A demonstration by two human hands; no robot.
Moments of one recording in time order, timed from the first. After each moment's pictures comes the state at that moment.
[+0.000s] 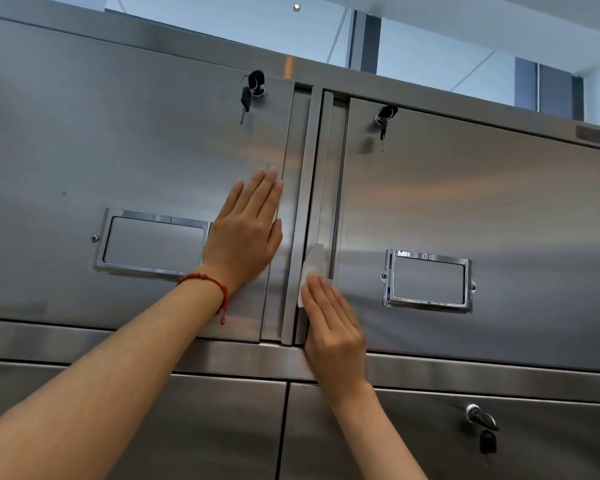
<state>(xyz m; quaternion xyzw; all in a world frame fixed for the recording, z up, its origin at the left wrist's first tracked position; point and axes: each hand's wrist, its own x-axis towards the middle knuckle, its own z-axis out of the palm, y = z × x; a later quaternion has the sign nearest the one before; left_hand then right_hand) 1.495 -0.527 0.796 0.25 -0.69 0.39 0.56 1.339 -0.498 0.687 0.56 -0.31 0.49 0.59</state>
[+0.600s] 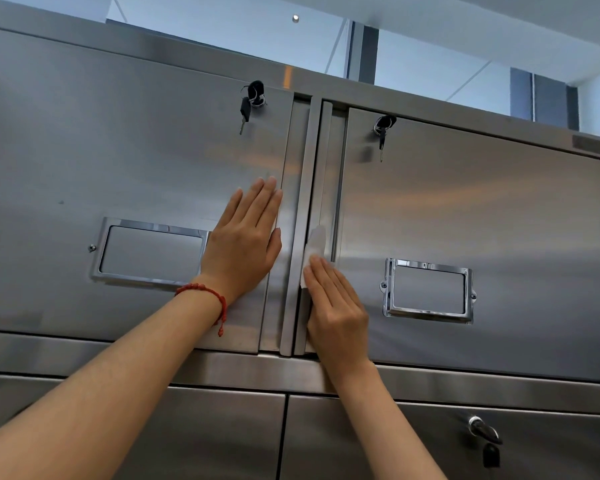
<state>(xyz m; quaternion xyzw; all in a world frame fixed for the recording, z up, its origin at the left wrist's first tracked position) 1.495 -0.530 0.797 0.26 -0.68 0.40 0.56 1.340 -0.500 0.724 0.54 -0.30 0.50 0.60</state>
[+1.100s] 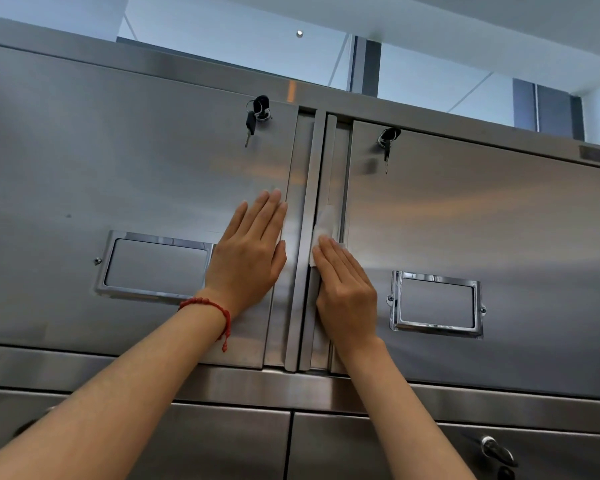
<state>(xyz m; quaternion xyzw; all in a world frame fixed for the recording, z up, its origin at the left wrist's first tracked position) 1.494 -0.530 0.797 0.26 -0.68 0.40 0.56 1.340 -0.502 0.768 0.54 -0.29 0.50 0.61</state>
